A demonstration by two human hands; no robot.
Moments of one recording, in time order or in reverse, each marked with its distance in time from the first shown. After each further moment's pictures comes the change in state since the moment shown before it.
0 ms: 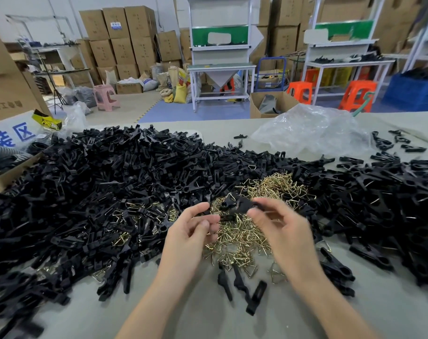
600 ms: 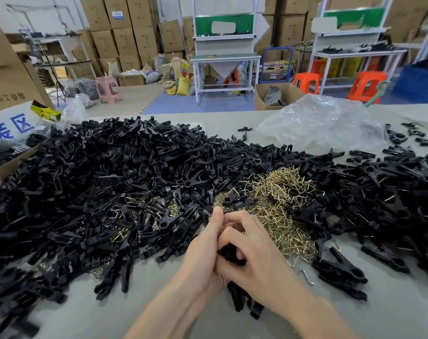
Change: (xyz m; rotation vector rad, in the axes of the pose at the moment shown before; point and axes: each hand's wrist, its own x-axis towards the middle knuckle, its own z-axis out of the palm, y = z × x) left_hand -0.016 0.006 0.029 -0.485 -0.173 -0.440; right_hand -0.019 0.009 0.034 -0.402 -0.328 -0.449
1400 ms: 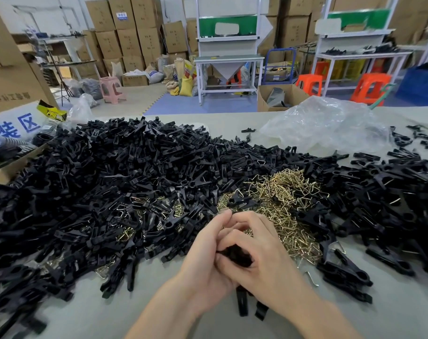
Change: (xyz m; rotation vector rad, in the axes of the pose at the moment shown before) left_hand -0.007 0.012 0.000 -0.099 -0.114 -0.166; right_hand 0.000 -0.007 -0.002 -0.003 0.038 0.018
